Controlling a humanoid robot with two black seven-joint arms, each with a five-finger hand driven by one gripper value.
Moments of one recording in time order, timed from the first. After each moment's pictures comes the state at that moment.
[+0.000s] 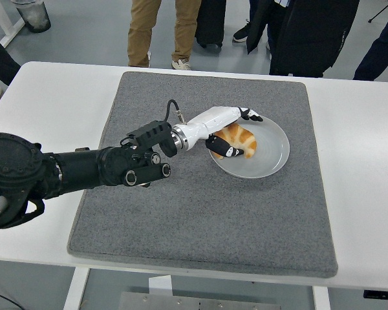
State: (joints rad) left arm -1.15 0.00 0.30 -0.68 0.71 0.42 -0.48; right arm 0.03 0.00 0.00 0.16 0.07 0.07 -0.03
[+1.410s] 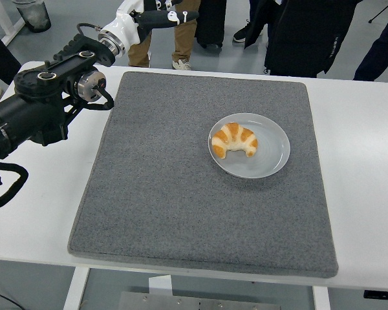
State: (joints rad) left arm -1.20 0.20 -0.32 -0.48 0.15 -0.21 -0.46; right arm 0.03 0.00 0.00 0.16 0.07 0.07 -0.03
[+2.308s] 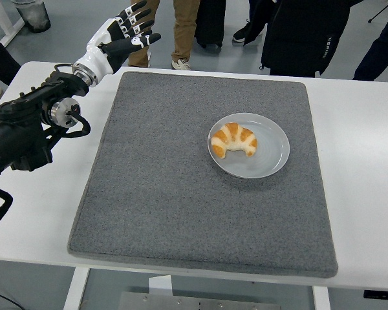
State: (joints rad) left arm -1.04 0.25 -0.35 -0.45 -0.03 -0.34 -0.46; right arm 0.03 0.00 0.00 0.16 0.07 0.07 -0.03
